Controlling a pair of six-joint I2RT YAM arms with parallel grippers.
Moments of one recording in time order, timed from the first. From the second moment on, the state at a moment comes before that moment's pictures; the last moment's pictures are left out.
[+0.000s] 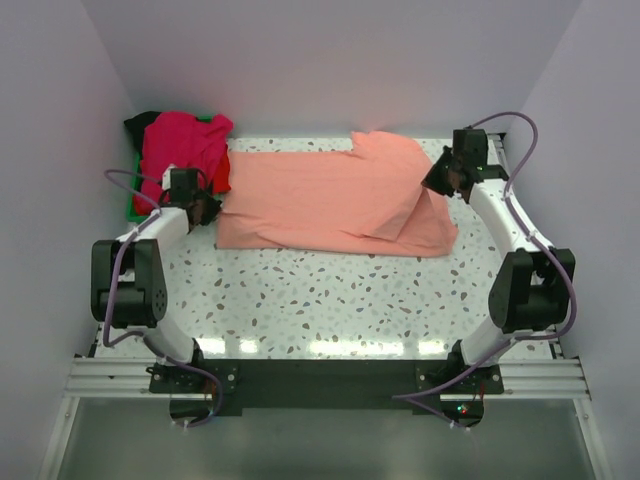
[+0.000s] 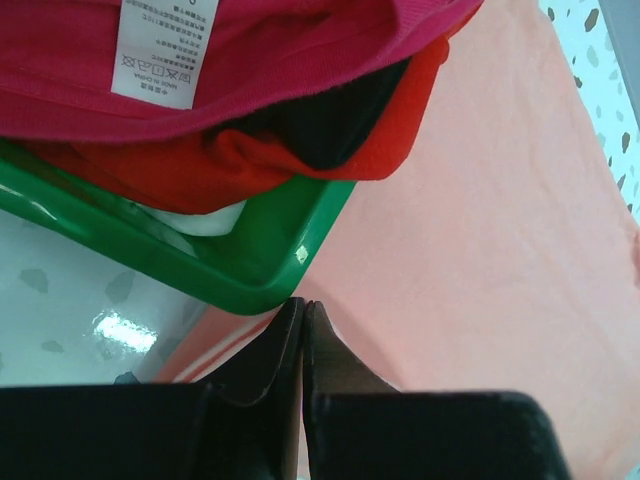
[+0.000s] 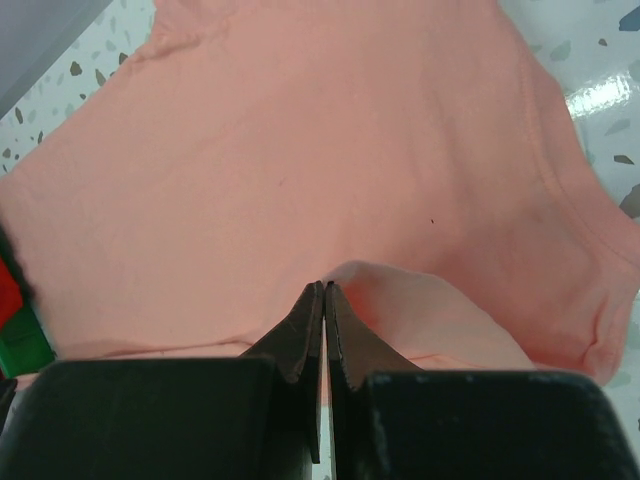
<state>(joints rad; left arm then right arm) 0.04 1.65 0.99 -0.13 -0.05 -0.85 0.06 1.62 1.37 -0.50 -0.01 0.64</state>
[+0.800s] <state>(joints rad) 0.03 1.72 1.00 -0.12 -0.03 -0.85 -0.10 1.69 1.38 -0.44 -0.05 0.65</state>
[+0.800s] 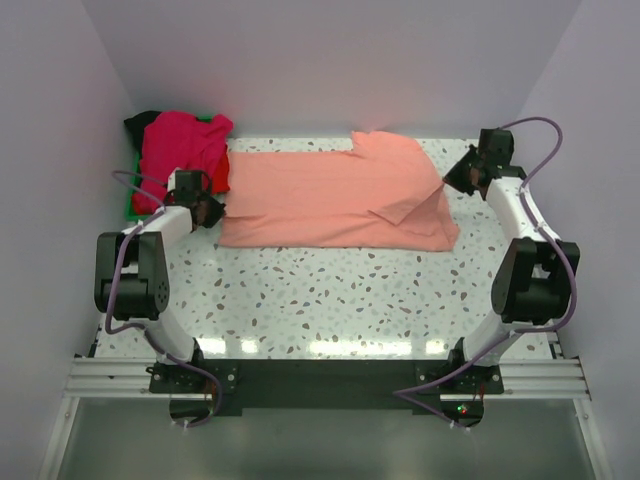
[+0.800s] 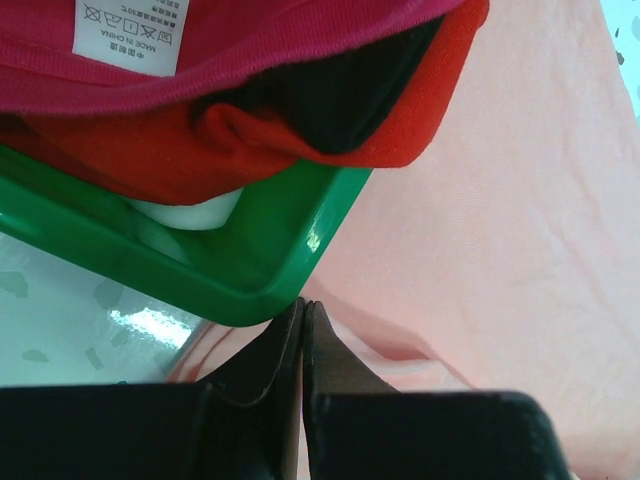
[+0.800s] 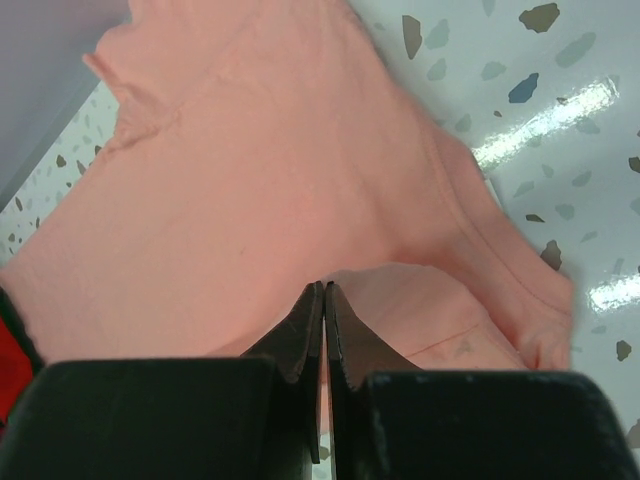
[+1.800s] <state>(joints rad) 0.03 1.82 1.14 -0.12 -0.08 -0.83 -0.10 1.92 1.53 -0.39 -0.15 0.65</state>
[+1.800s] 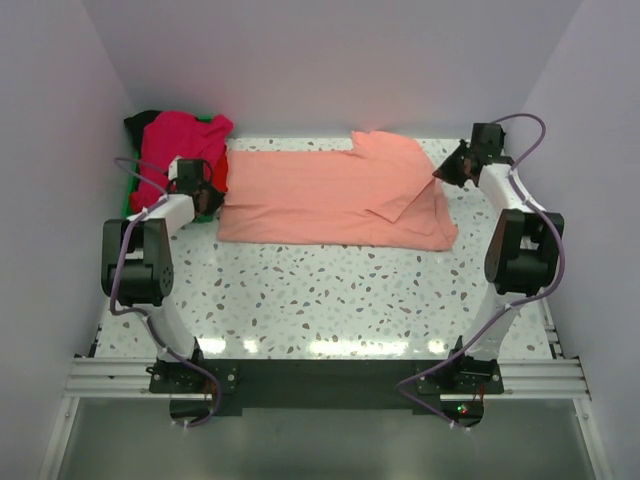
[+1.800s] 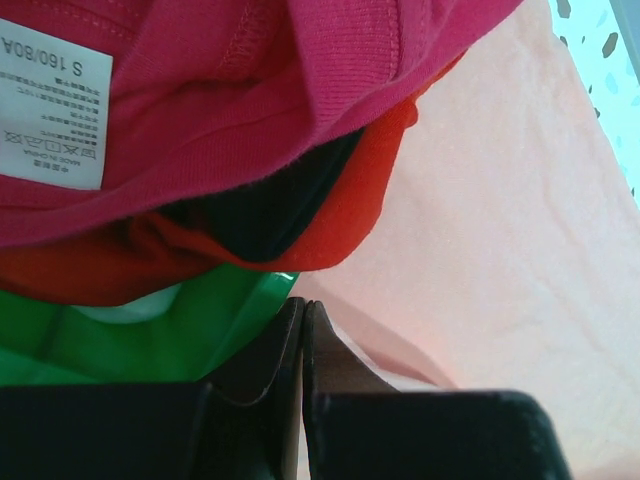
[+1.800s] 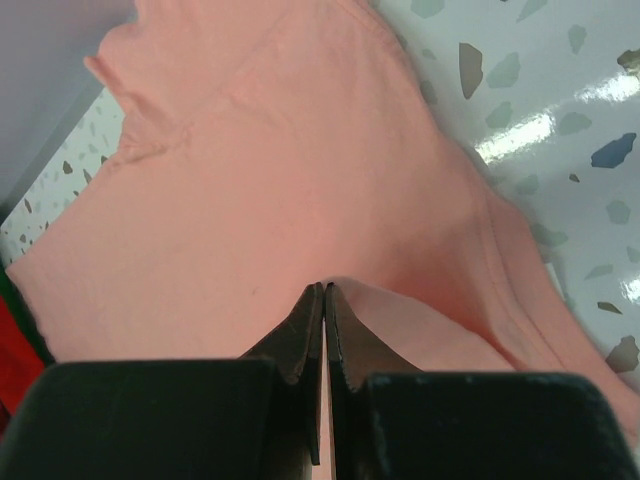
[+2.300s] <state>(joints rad) 0.03 1.81 1.12 -0.07 -0.01 -0.78 -0.10 2.01 1.63 -0.44 -0.19 0.62</state>
